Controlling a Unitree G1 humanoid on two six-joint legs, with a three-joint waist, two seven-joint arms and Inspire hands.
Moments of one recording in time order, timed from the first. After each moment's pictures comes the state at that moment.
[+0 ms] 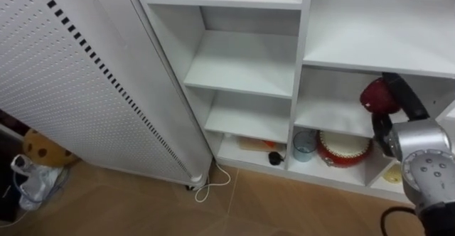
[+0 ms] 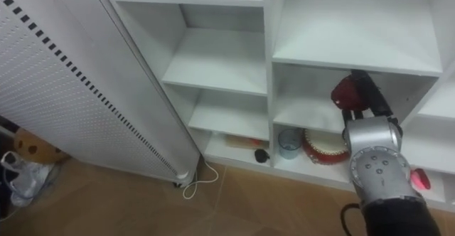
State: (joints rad) left arm 0.16 0.25 -0.39 0.93 -0.01 0.02 0.28; right arm -0.92 -0.42 -0.06 0.68 1.41 -0.18 -0.93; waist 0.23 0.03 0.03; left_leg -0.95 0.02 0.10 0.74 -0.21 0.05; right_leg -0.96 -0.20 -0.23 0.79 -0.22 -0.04
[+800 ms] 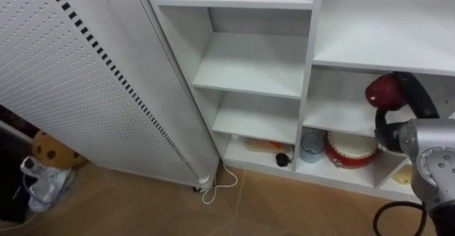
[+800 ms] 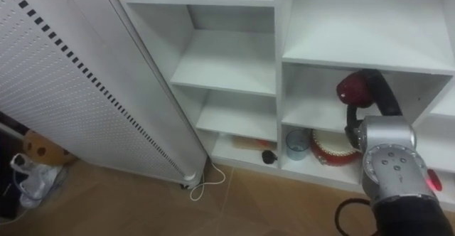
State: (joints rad) left arm 0.16 0.25 -0.40 0.95 -0.01 0.01 0.28; right arm -0.92 -0.44 -0.07 0.70 1.61 -0.22 -0.81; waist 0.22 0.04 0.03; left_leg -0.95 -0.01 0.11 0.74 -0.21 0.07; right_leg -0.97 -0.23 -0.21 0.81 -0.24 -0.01
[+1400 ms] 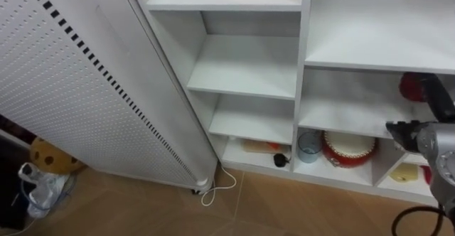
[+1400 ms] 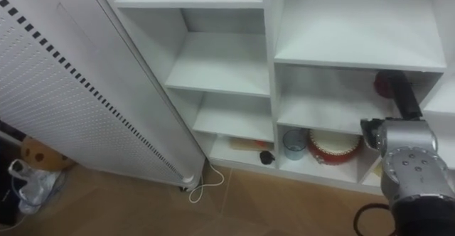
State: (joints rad) left arm 0.16 0.25 -0.41 0.95 -0.01 0.03 0.28; right arm -0.92 -0.50 -0.10 0.79 1.64 -0.20 -0.70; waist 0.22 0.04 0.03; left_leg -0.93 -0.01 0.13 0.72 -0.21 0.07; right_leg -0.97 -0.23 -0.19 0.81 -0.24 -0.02
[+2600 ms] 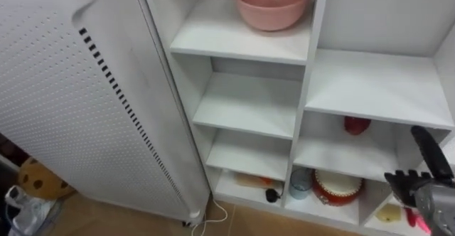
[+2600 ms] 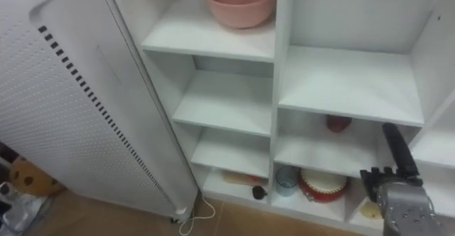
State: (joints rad) left arm 0.12 0.26 -0.35 1.01 -0.03 0.06 0.15; right arm -0.72 -0.43 -0.19 1.07 1.72 -0.17 -0.36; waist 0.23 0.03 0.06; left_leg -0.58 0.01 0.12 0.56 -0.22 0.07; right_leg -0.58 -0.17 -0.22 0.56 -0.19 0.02
